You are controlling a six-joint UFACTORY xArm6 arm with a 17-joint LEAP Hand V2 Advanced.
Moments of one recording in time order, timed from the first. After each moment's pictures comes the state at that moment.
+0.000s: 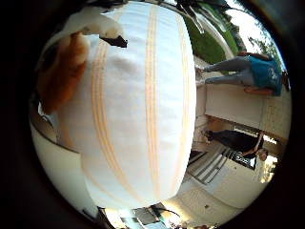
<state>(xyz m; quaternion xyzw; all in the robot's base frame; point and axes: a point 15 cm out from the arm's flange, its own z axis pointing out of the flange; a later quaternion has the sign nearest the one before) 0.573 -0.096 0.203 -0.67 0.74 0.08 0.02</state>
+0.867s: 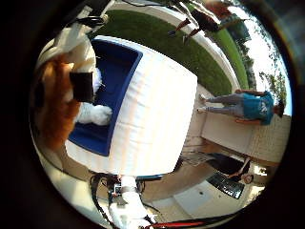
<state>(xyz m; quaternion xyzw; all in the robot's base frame) 0.513 0.174 0.365 -0.79 0.60 0.06 0.08</state>
